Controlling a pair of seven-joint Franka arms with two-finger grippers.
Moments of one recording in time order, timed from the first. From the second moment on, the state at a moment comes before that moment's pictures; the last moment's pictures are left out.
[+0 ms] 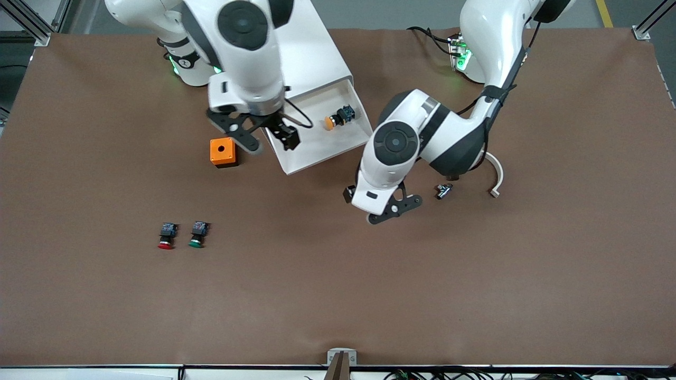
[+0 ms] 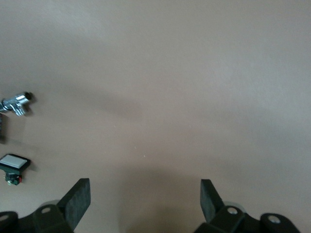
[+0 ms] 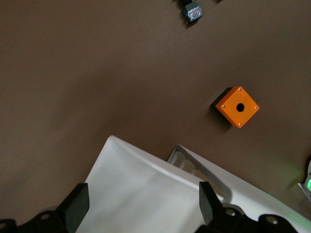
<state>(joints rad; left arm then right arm) -0.57 0.66 -0.14 -1.21 -0.02 1.80 -1.04 0.65 0.23 -0.02 -1.50 -0.01 1.60 1.26</state>
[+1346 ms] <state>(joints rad) -0.81 0.68 -0.14 -1.23 -0.06 1.80 -1.22 0.05 0.15 -0.02 -1.50 0.02 1.47 0.17</state>
